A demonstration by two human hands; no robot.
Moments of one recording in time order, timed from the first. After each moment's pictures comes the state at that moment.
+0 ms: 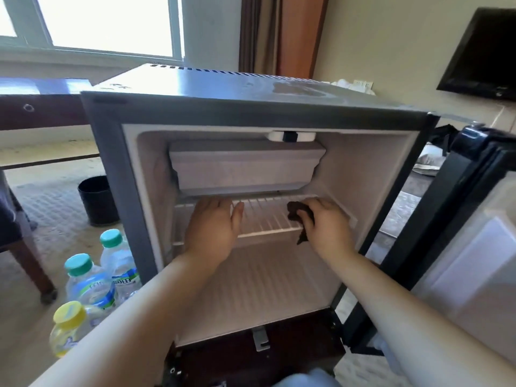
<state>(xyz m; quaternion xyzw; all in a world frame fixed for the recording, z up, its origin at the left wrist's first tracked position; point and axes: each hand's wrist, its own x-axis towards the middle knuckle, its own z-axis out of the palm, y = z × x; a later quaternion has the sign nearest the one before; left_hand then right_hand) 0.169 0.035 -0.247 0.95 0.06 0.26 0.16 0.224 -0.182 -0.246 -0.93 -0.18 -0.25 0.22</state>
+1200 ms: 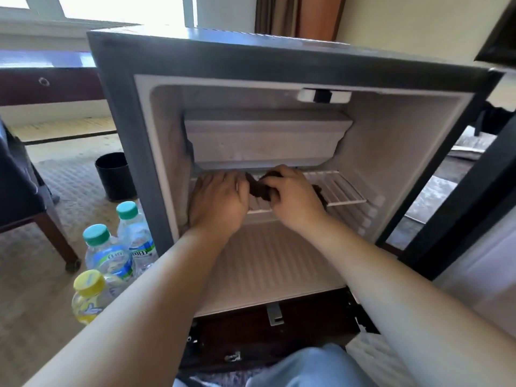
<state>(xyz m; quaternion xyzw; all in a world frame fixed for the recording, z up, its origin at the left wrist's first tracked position) 0.166 0.048 -0.251 0.96 0.08 0.26 0.12 0.208 -0.099 -0.235 -0.91 -0.31 -0.17 0.20</state>
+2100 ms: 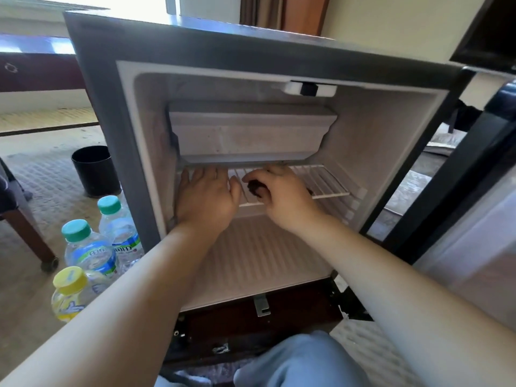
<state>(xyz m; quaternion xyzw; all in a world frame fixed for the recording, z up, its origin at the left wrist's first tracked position) 0.161 0.043 -0.255 0.97 0.09 0.24 0.06 0.202 -0.108 -0.236 -0.89 -0.35 -0.18 0.22</state>
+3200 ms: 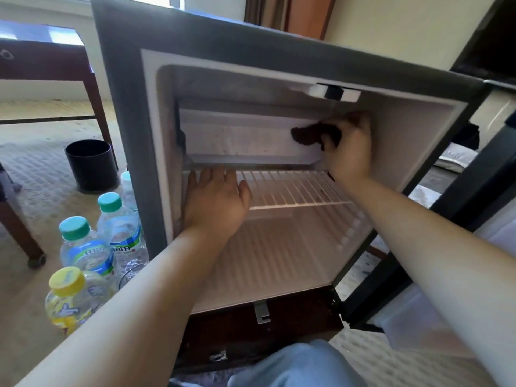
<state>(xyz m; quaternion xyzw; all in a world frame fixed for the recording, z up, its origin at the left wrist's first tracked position) 0.160 0.042 -0.257 0.97 0.11 0.22 0.03 0.278 -0.153 -0.186 -0.89 -0.12 -0.37 0.26</state>
